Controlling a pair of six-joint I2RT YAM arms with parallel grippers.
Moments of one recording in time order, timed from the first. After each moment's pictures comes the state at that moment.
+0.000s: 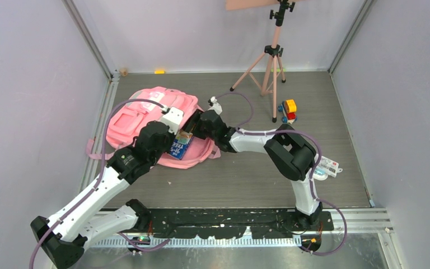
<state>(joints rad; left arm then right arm) -0.69 0.88 0.91 -0.56 -0.41 0.07 0.86 2.03 1.26 0.37 0.12 1.04</state>
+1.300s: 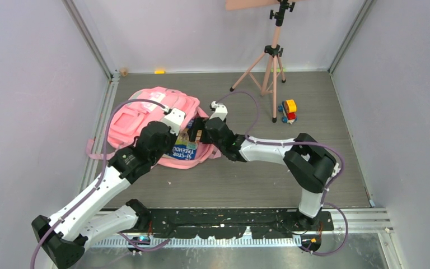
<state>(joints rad) -0.68 0.89 0.90 -0.55 -0.35 0.05 0.93 1.84 1.11 0.28 0.33 0.73</state>
